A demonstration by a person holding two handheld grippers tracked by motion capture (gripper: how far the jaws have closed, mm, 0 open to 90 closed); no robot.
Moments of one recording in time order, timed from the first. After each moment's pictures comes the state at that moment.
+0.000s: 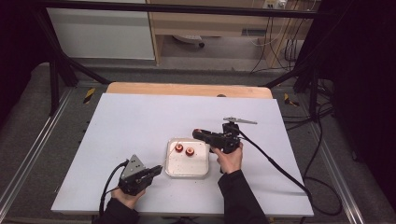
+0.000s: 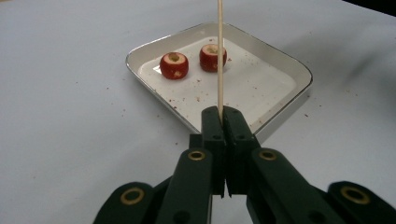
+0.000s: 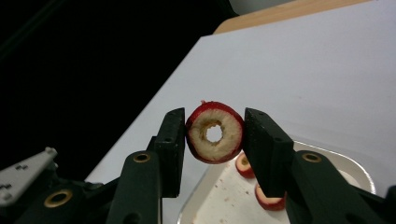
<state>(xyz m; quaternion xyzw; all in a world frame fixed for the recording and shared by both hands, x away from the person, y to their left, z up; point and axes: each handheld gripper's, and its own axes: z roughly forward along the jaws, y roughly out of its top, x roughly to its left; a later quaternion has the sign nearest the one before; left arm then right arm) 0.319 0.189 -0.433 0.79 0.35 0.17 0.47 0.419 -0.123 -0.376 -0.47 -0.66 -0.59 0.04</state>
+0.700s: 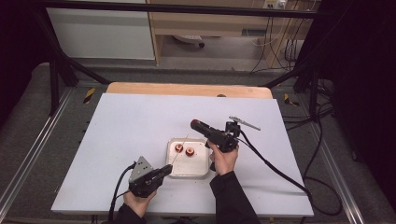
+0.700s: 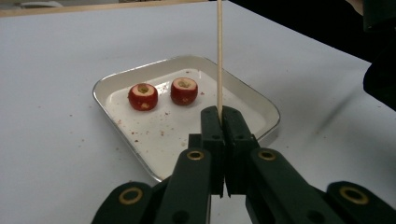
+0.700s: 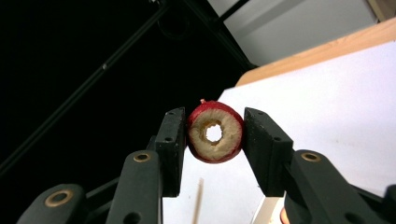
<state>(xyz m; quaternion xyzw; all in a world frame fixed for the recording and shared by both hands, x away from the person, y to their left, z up) 0.311 0.155 -0.431 0.75 0.37 0.15 0.52 0.412 -0.116 -0.371 -0.48 -0.55 -0.68 0.04</state>
